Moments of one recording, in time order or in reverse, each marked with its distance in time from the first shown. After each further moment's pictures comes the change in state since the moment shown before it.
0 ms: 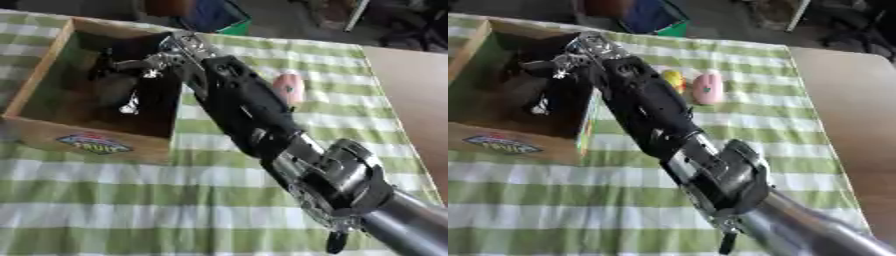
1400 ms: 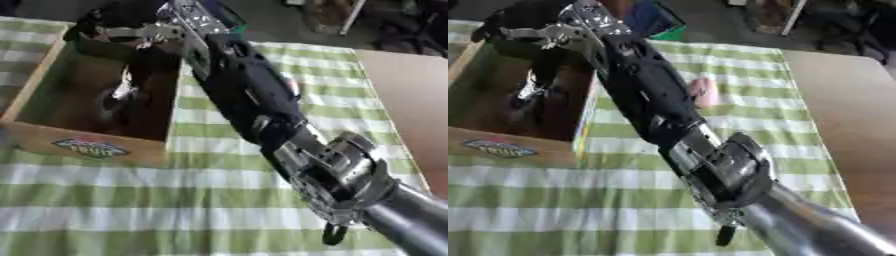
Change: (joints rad) left arm 0.007 -0.008 0.000 0.000 -0.002 0.014 -0.006; right arm -0.030 -0.034 -0.042 -0.167 -0.060 -0.050 -0.057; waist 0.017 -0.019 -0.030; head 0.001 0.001
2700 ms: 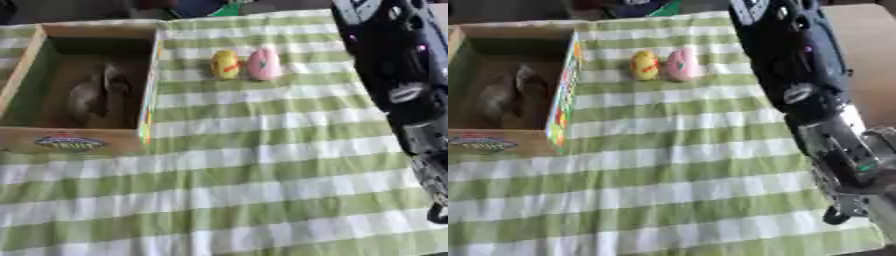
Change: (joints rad) left arm 0.049 0.000 -0.006 0.000 0.001 -0.033 0.007; right arm 0.227 -0.353 0.030 -0.408 -0.355 0.213 0.026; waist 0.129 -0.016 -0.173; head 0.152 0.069
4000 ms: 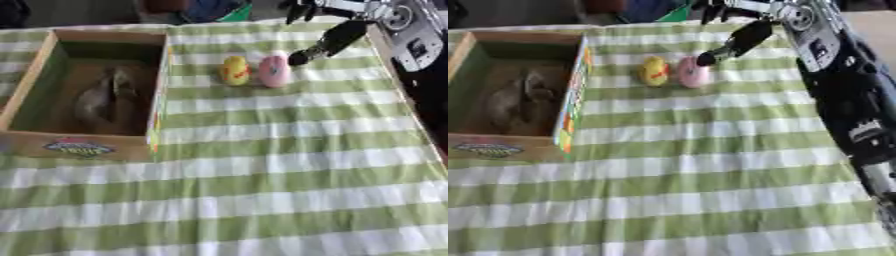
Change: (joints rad) left arm -0.001 -0.018 0.001 0.000 -0.015 0.002 -0.004; right arm 0.125 -0.103 -0.044 0.190 -0.143 0.077 0.173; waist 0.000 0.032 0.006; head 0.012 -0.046
